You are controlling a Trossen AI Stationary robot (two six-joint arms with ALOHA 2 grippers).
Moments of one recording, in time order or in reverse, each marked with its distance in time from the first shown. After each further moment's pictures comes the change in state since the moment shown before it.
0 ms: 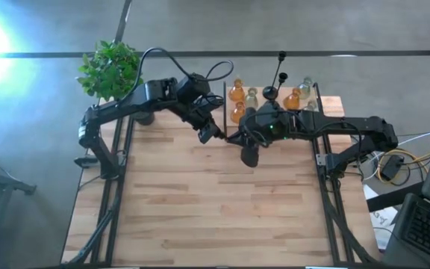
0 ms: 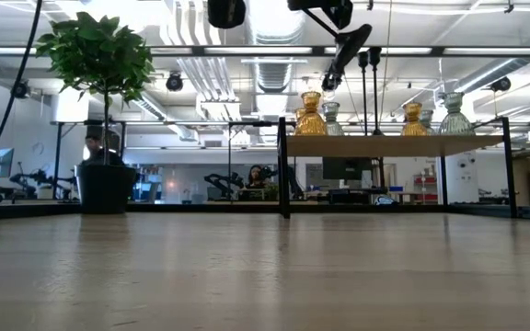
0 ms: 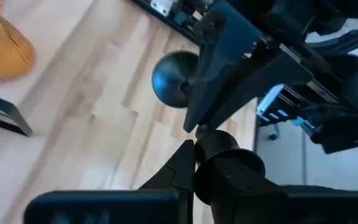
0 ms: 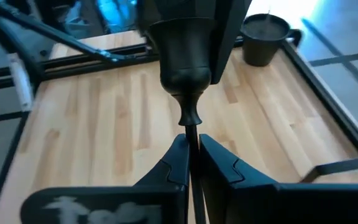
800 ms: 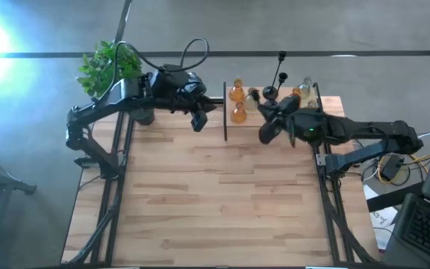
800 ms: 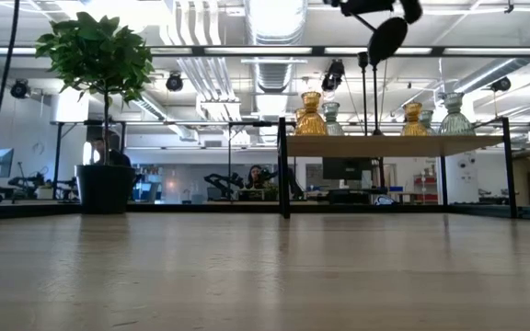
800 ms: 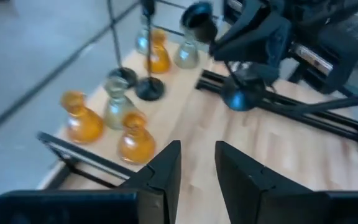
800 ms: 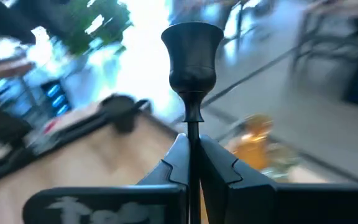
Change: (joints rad) left arm -0.004 -0.121 0.001 0.103 -0.447 0.231; right arm 0.073 -0.324 -0.303 0.230 0.664 0.140
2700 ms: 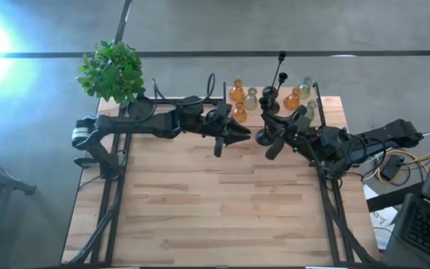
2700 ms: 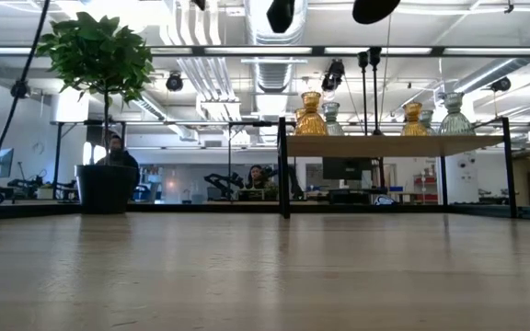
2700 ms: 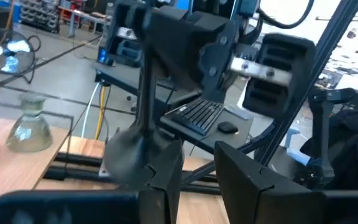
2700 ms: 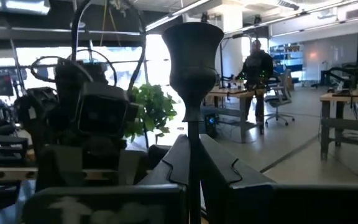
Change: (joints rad) left arm -0.066 0.053 -0.607 1.196 0.411 -0.122; right arm 0.225 -0.078 -0.269 0.778 0.176 -0.392
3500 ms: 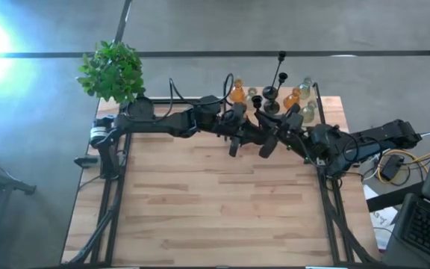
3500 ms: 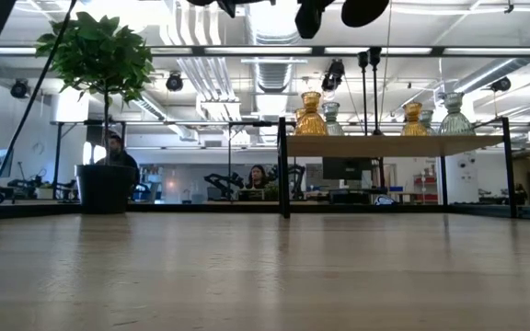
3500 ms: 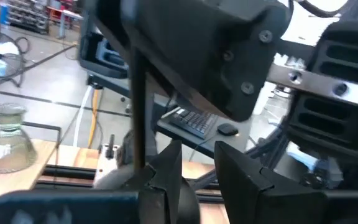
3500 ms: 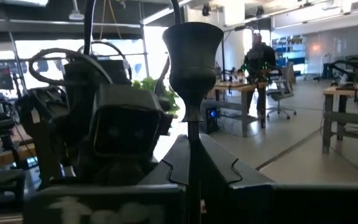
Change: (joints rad) left arm -0.003 0.188 0.197 -0.002 0.033 0.015; right arm -0.045 0.066 0.064 -0.056 -0.047 0.054
